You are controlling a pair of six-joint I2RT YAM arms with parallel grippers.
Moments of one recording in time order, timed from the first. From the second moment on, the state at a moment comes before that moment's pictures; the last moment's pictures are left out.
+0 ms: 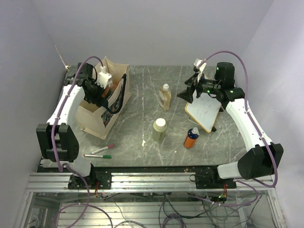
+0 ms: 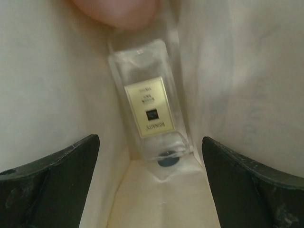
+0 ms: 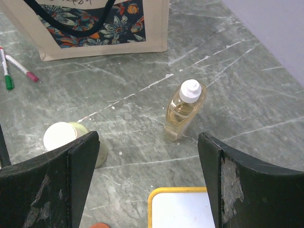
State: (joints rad) left arm -0.04 1.57 1.46 -0.90 0.20 0.49; right arm 0.17 1.38 1.31 -0.42 -0.84 -0.40
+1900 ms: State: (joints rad) left arm -0.04 1.61 1.19 -0.75 0.10 0.53; right arm 0.18 1.38 1.27 -0.42 -0.84 -0.43
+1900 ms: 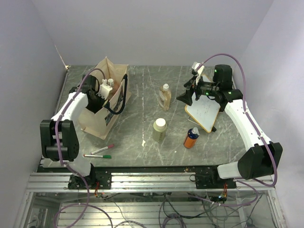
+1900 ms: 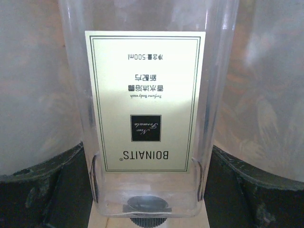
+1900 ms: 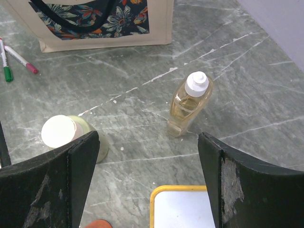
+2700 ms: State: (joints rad) left arm -0.04 1.55 1.44 -0.82 0.14 0.52; right arm 0.18 1.38 1.27 -0.42 -0.83 -0.43
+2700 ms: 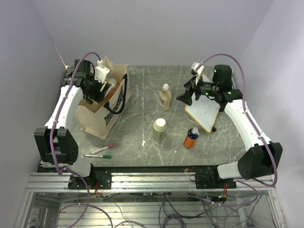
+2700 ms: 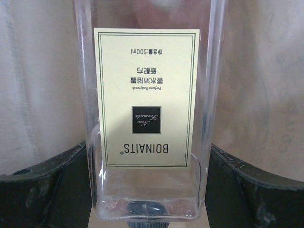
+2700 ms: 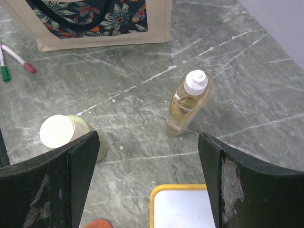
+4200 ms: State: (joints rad) left arm -0.41 1.45 1.82 -0.97 0.24 0.45; right arm 0.42 1.63 1.65 -0.45 -0.79 -0.51
